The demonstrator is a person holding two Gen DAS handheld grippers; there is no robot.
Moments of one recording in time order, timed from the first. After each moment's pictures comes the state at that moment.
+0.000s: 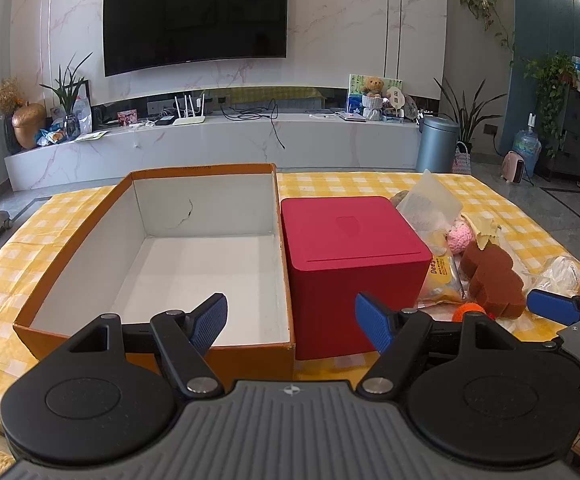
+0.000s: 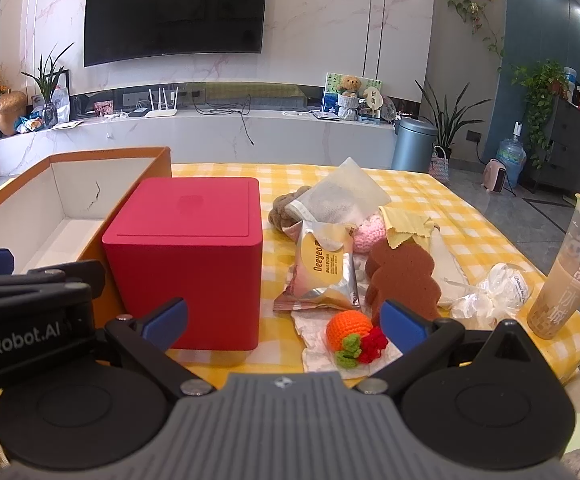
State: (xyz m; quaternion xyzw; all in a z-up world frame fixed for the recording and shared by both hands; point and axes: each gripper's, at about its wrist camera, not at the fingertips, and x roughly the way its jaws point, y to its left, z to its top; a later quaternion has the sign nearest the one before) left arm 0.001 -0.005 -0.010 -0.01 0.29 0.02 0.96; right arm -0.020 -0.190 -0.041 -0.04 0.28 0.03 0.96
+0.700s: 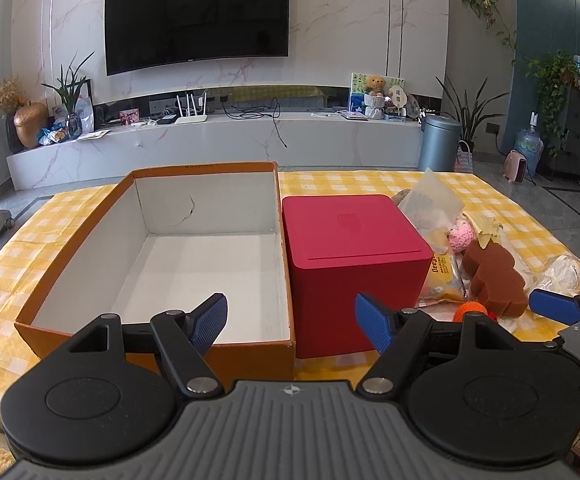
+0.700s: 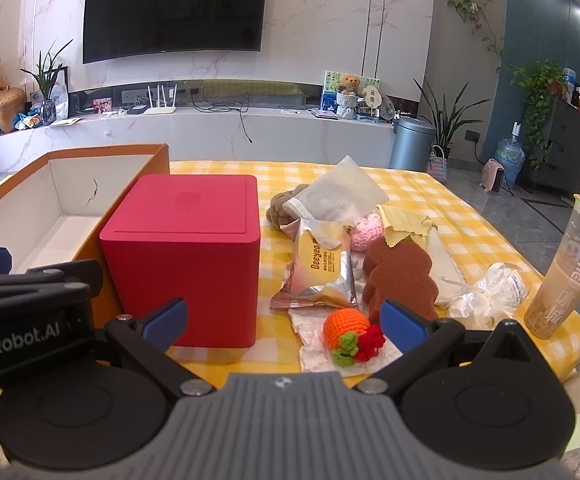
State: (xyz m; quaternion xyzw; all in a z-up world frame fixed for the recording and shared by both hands) left arm 0.001 -0.004 -0.011 -0.01 0.29 0.02 0.96; right arm -0.020 -0.190 -0.042 -0.04 0.28 0.03 0.96
